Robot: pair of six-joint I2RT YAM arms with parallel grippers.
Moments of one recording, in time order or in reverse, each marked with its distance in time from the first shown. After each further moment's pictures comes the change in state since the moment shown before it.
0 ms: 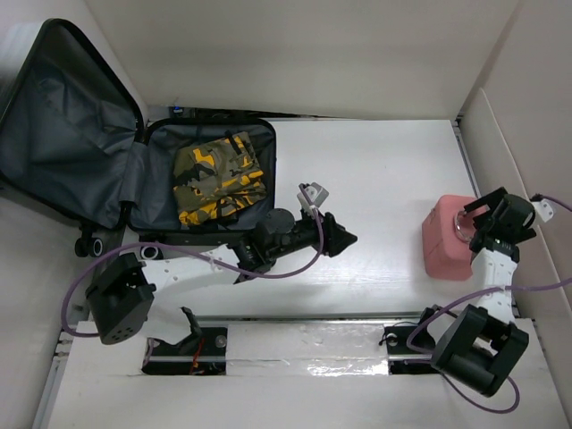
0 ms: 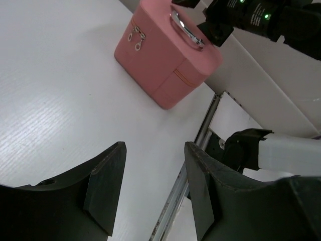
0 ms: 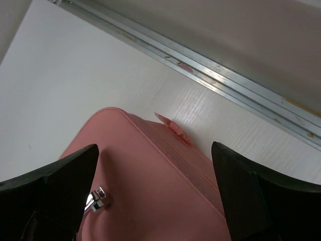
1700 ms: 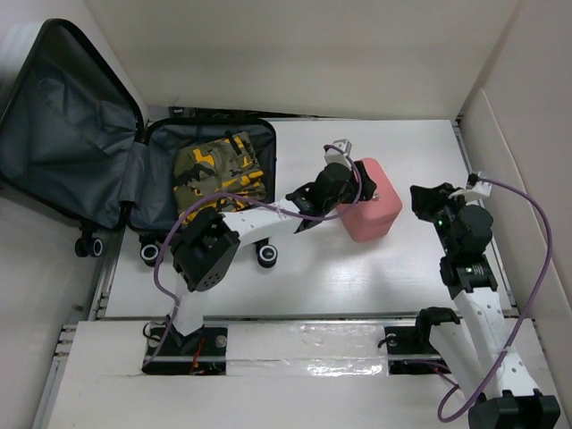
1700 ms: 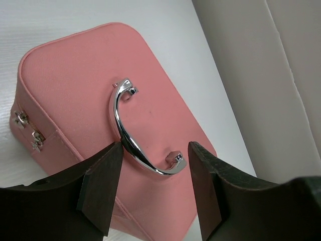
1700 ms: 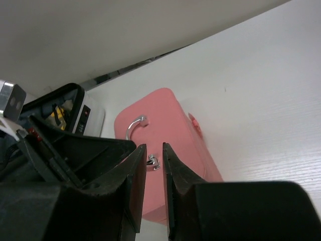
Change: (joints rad) left arm 0.098 0.605 0.651 -0.272 -0.294 -0.220; right arm 0.583 -0.357 -0.080 0.184 -0.197 -0.035
